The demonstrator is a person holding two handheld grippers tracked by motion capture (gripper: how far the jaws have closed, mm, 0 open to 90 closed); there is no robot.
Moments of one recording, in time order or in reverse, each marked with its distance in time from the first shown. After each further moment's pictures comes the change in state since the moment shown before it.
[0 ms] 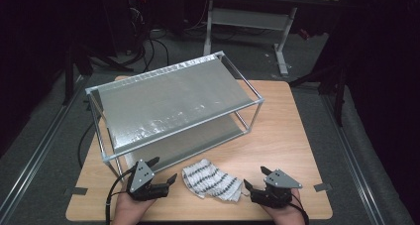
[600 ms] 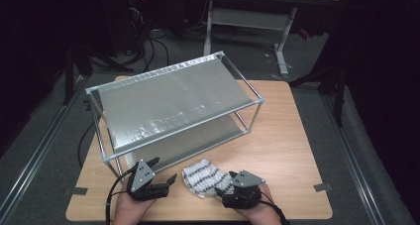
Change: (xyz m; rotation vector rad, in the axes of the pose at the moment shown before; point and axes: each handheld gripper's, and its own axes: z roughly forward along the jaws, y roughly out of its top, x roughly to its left) left arm 0.000 0.001 0.000 0.016 0.007 0.000; right arm 0.055 0.015 0.049 0.098 0.197 -0.075
